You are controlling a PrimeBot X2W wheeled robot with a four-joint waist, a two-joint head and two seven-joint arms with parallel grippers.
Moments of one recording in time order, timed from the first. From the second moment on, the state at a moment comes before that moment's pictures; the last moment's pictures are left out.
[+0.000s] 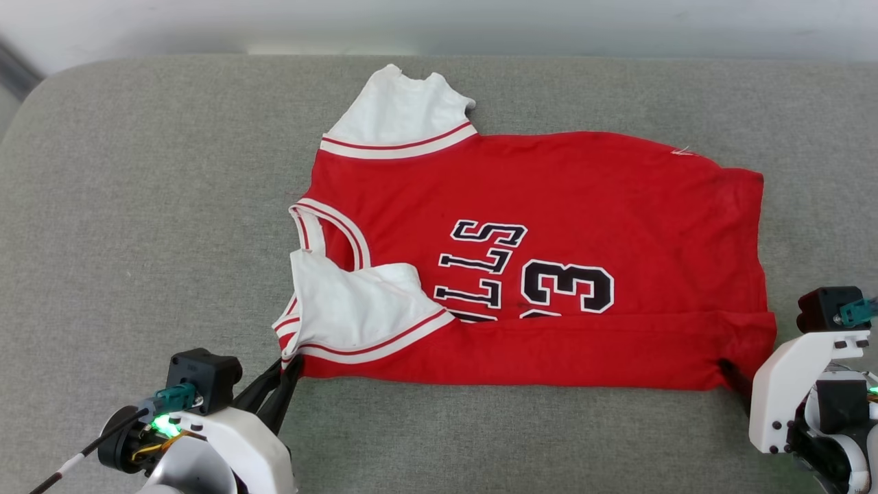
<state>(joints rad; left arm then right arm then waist) -0.15 0.73 -0.65 -0.19 -0.79 0.29 0.08 -0.14 -0.20 -0.09 0.08 0.24 0.13 0.78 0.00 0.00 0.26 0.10</state>
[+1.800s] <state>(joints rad) -0.05 0.68 -0.67 0.00 -0.79 0.20 -0.18 0.01 -0.31 -0.08 -0.06 0.26 0.13 0.59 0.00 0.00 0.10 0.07</state>
